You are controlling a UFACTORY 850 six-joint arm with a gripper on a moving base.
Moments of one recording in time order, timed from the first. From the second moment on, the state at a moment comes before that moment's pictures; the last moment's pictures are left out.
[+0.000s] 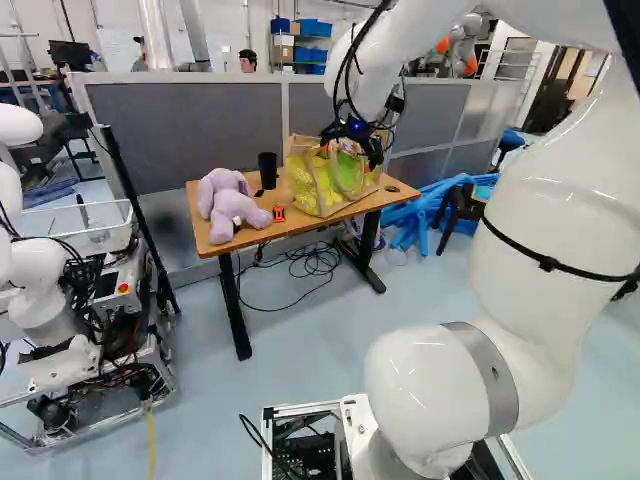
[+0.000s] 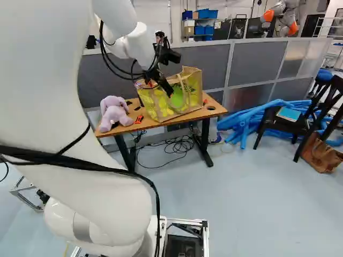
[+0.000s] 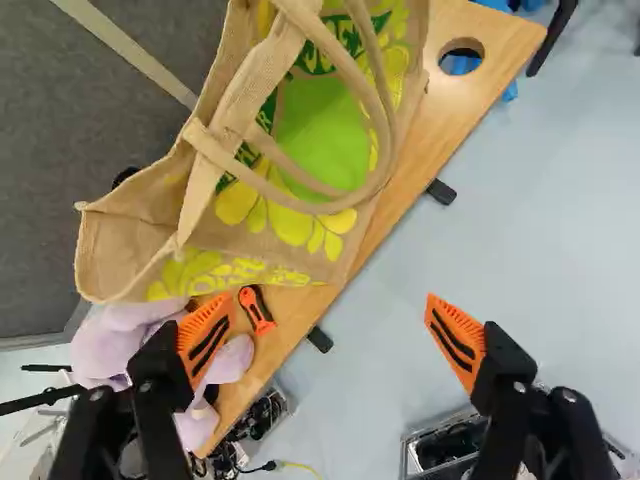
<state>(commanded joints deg) 0.5 -0.9 -58.5 -1.8 -20.8 34.1</state>
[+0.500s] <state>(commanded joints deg) 0.3 3.4 -45.0 -1.3 -3.0 25.6</state>
